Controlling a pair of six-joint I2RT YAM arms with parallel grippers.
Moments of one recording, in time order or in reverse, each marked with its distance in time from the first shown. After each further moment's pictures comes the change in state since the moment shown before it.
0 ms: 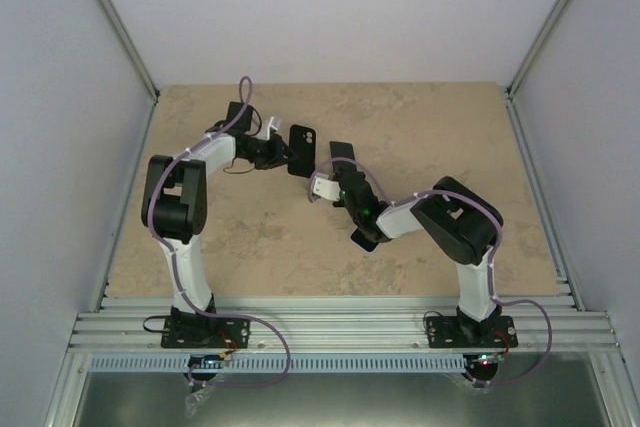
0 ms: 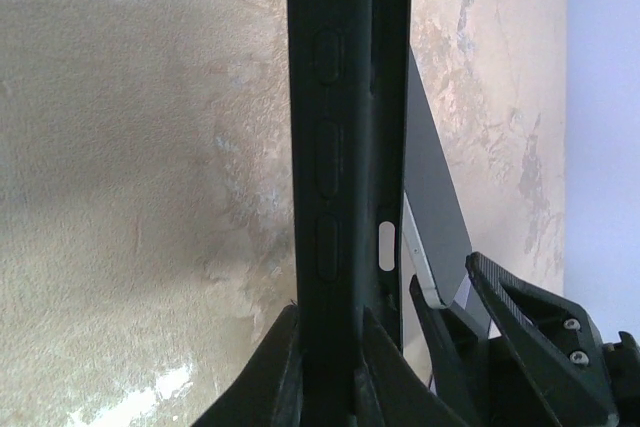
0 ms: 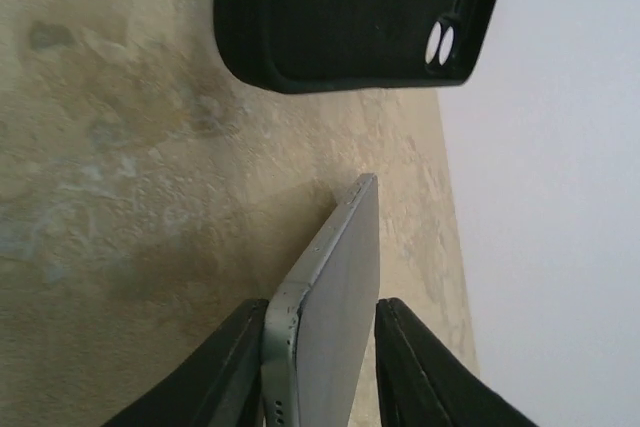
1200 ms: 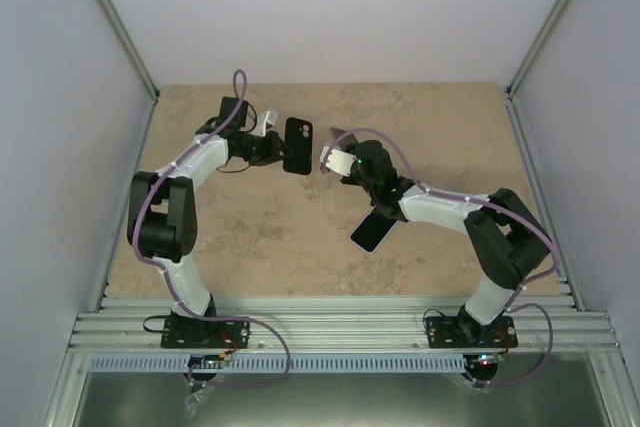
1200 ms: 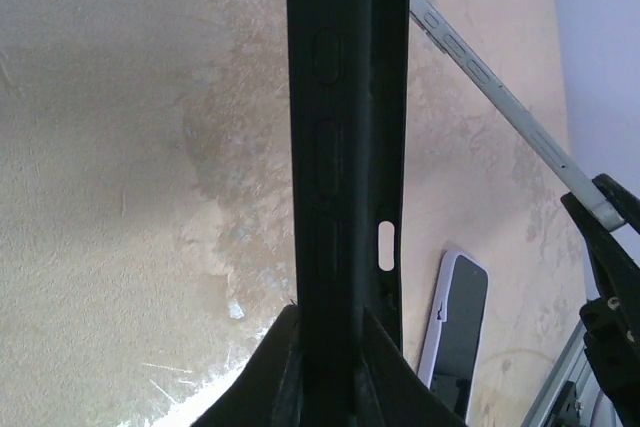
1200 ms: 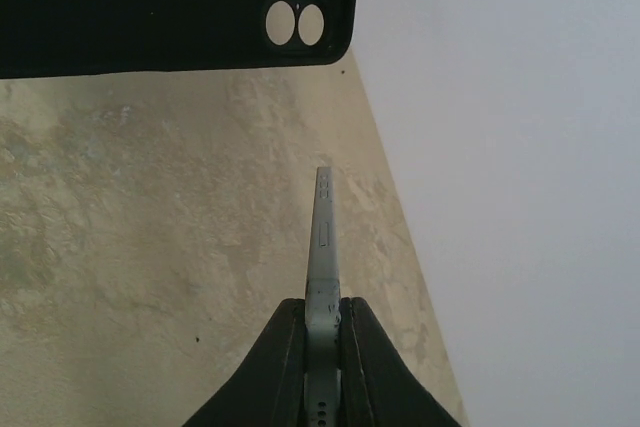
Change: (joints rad) left arm -0.014 -0.176 -0.051 -0.060 -0.071 0.045; right arm -0.104 -0.286 0.108 -0.372 -0.167 0.098
